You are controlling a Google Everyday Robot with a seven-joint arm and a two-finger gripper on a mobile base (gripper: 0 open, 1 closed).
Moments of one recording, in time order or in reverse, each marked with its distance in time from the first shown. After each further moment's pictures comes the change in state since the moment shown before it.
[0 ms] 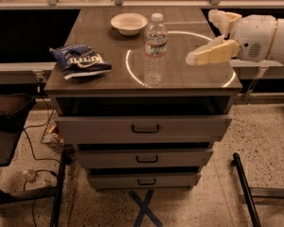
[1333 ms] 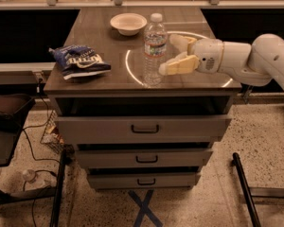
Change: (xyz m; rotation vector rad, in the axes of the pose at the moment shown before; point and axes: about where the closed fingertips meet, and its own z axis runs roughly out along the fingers) arm 0.065 -0.008 0.089 -0.210 -0.112 0.171
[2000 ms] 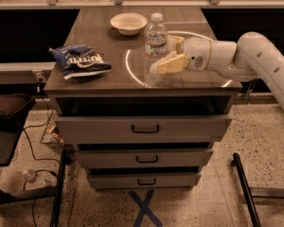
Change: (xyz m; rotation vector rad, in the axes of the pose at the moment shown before) arm 0.006 -0.003 0.027 -0.074 -0.015 0.001
